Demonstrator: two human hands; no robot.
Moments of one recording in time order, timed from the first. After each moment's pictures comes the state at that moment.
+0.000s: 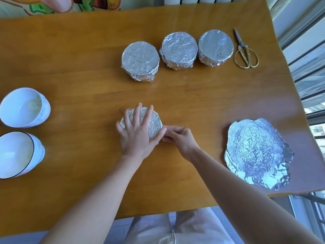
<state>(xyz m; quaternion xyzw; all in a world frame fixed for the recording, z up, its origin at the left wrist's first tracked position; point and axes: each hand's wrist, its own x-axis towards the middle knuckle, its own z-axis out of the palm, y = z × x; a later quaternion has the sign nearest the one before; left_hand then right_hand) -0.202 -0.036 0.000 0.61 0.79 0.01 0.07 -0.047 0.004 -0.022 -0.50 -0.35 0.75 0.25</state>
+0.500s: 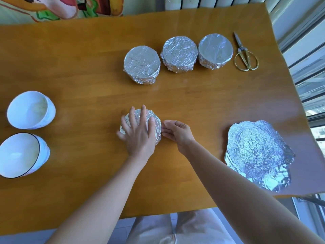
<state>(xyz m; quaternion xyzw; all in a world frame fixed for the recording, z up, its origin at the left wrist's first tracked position) -0.186 -0.030 0.012 0.47 0.86 0.09 0.17 -0.066 0.023 -0.010 -0.56 -0.23 0.75 0.27</state>
